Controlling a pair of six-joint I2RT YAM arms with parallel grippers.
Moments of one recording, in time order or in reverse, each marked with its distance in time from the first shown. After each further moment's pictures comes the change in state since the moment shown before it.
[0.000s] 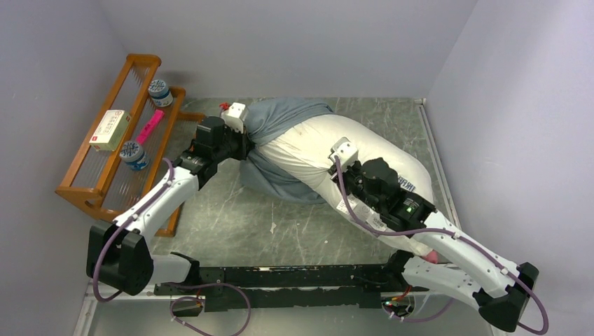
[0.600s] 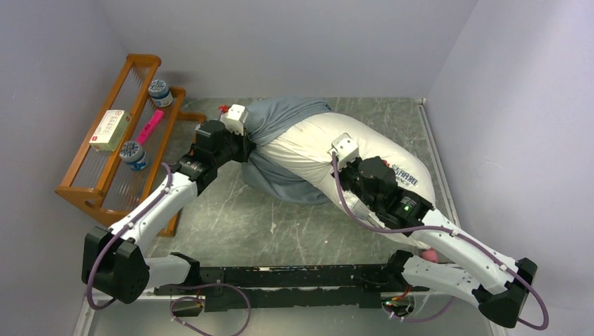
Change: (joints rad) left arm -0.041 -0.060 -0.032 0.008 -0.054 -0.027; right arm 0.022 0.028 0.030 0.014 0.133 -0.030
